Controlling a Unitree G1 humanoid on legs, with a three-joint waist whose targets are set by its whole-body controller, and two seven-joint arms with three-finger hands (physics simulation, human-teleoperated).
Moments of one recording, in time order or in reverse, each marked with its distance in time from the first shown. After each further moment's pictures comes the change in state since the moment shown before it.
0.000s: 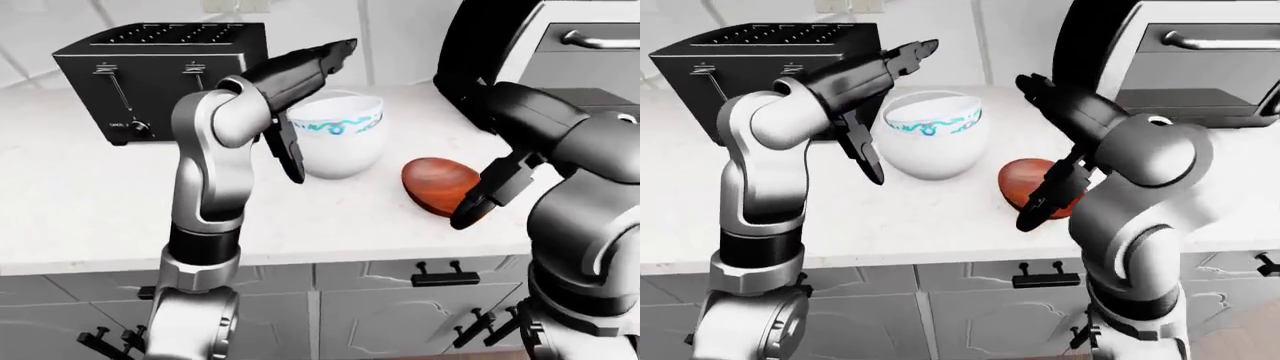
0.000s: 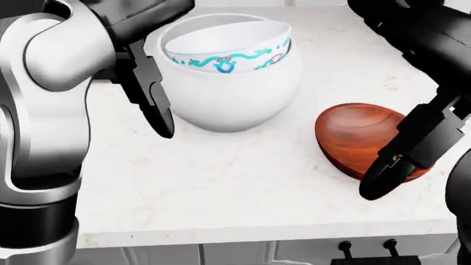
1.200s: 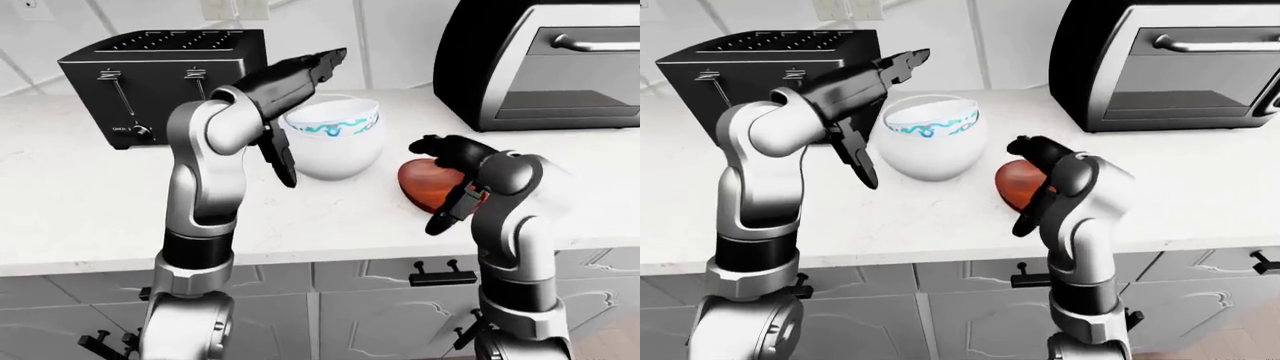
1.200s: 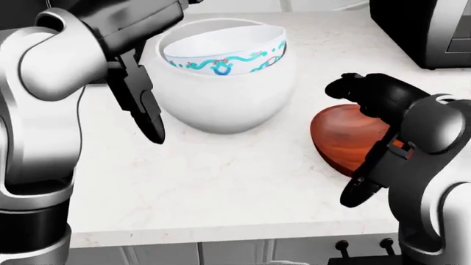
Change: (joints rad) left arm 0.041 0.023 0.015 0.009 -0.009 -0.038 0.019; right arm 0.169 0.256 -0.114 0.327 -0.164 -0.444 -0.186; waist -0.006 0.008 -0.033
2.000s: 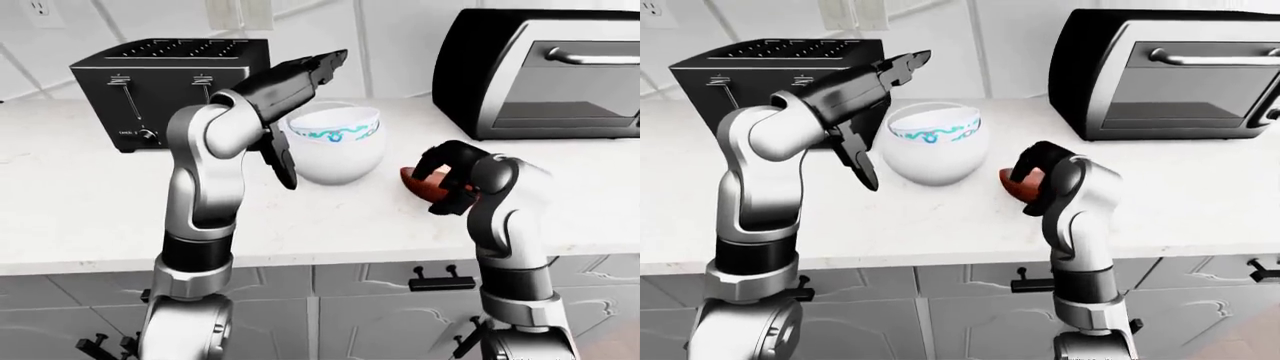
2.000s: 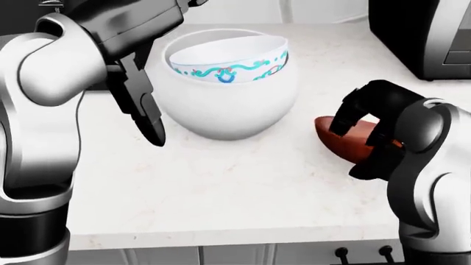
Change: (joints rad) left arm 0.017 0.002 0.000 -0.011 -0.018 -0.011 0.013; right arm 0.002 -0.032 0.000 0.186 0.010 -0.088 -0.175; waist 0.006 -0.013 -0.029
